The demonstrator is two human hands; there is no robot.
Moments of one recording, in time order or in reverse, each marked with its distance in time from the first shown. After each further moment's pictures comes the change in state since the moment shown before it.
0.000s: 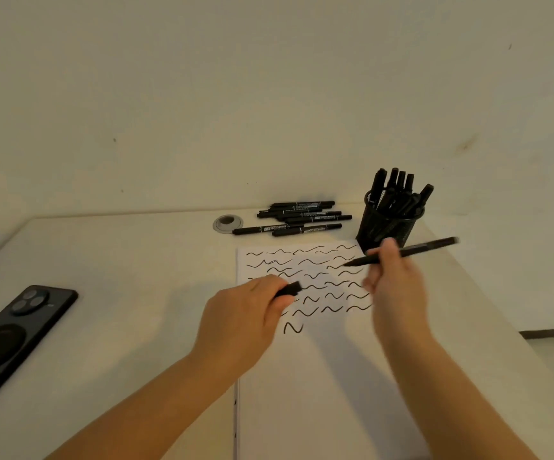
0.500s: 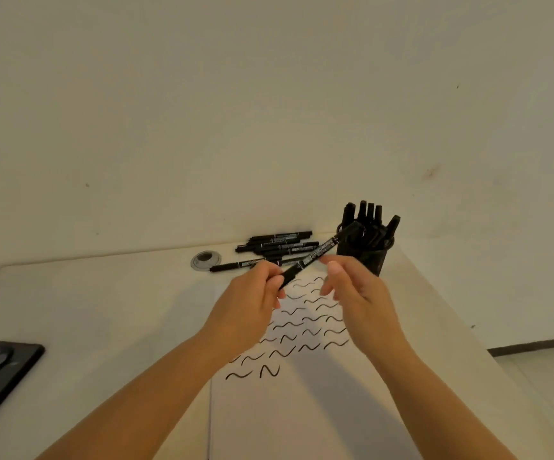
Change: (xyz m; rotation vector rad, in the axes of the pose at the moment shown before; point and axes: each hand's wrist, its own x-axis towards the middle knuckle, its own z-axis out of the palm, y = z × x) left_hand 0.075 0.004 0.021 -0.246 -0.135 -0.075; right_hand 0.019 -0.022 -0.011 -0.338 -0.316 -0.410
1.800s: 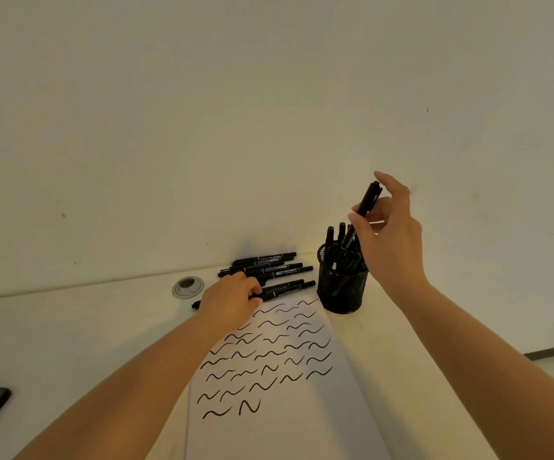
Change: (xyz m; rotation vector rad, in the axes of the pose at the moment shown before) left_hand 0.083 -0.064 0.029 0.504 -0.151 -0.041; right_hand 0.099 0.000 -0.061 -0.200 0.287 -0.266
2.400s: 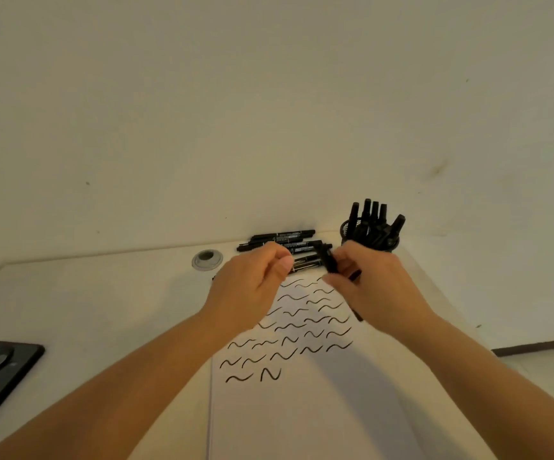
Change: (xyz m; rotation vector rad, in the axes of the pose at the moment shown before) left_hand -0.077 0.039 -0.061 -0.460 0.248 0.132; right_hand -0.072 -0.030 0.013 -0.248 -0.557 0.000
